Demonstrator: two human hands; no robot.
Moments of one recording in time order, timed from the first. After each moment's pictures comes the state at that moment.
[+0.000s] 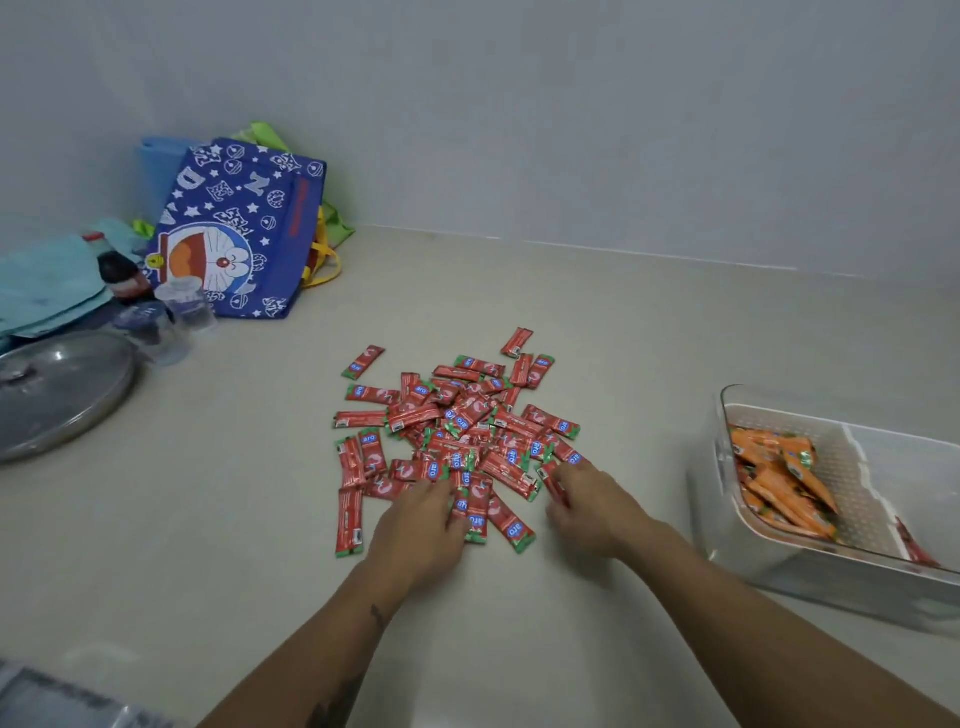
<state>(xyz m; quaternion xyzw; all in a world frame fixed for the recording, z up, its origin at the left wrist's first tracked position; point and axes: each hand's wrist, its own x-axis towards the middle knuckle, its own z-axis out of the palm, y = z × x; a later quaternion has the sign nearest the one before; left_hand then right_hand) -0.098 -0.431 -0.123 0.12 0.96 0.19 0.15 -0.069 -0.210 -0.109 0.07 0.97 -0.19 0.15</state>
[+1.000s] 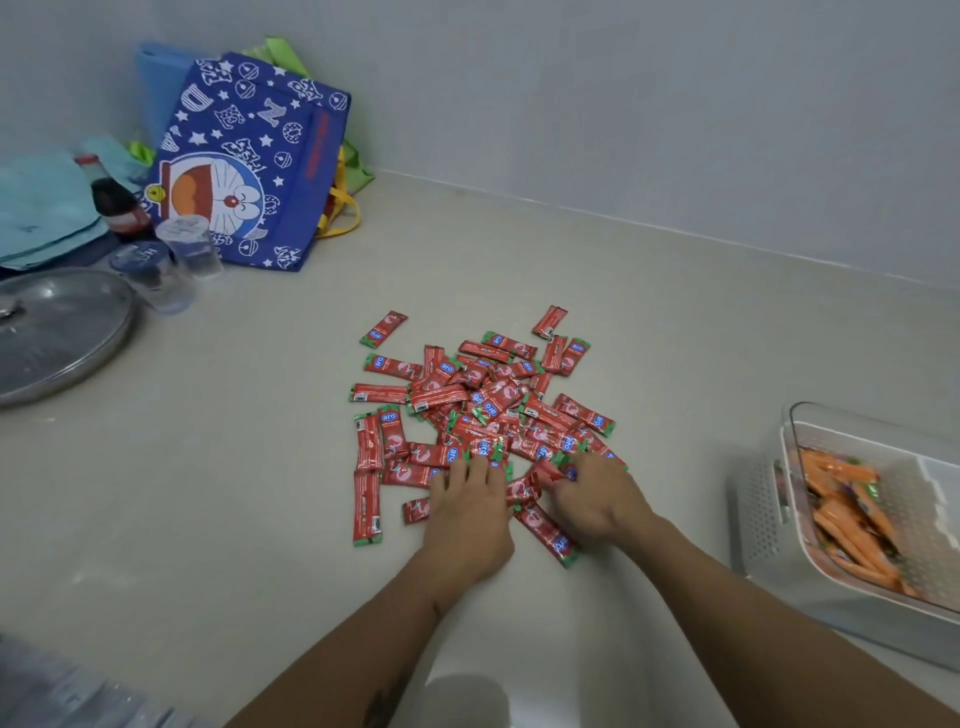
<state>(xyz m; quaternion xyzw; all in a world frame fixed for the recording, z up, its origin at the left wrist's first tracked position) -0.113 -0.406 -0.146 0.20 0.97 0.08 0.08 -0.111 -0.237 -0.124 0.17 0.94 -0.25 0.16</state>
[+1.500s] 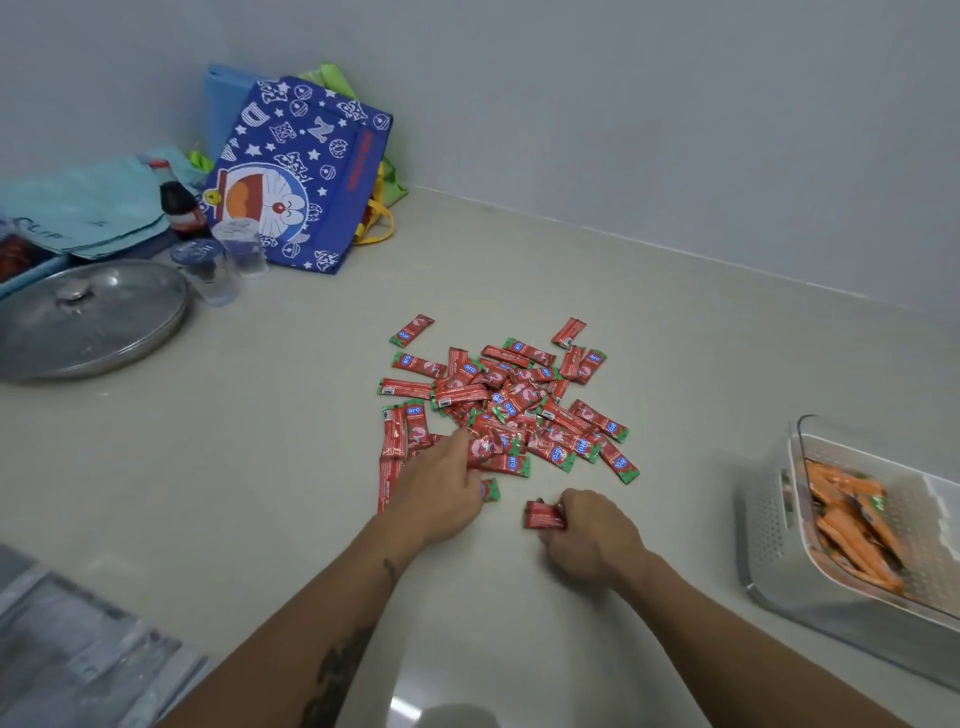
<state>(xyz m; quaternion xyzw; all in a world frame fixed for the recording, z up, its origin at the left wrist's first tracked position) -0.124 -0.463 -0.117 0.14 0.94 0.29 0.09 -0.075 -0.264 -0.133 0.10 0.96 -0.15 0.20</state>
